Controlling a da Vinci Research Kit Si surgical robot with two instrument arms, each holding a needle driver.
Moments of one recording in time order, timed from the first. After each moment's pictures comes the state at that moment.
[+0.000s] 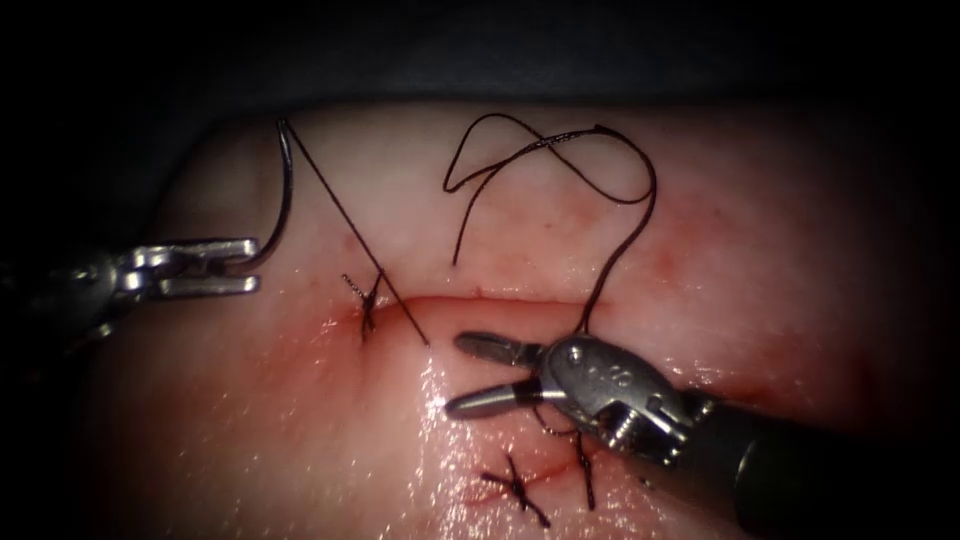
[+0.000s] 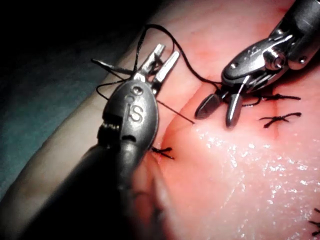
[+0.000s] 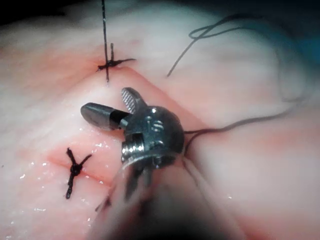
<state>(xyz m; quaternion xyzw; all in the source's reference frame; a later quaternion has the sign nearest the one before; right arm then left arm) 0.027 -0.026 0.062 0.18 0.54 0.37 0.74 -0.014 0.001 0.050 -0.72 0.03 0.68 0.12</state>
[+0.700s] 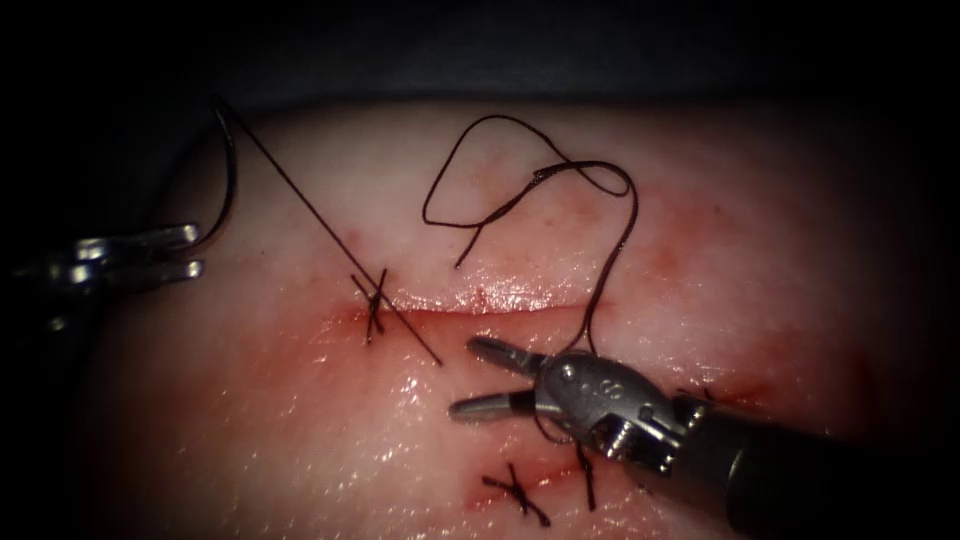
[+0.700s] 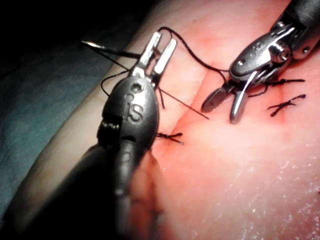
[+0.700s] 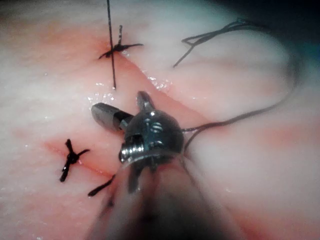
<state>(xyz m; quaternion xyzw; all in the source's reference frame) 0.027 -0.027 0.063 0.15 0.50 0.38 0.76 -0.013 -0.001 0.051 -0.73 0.05 0.67 0.10</state>
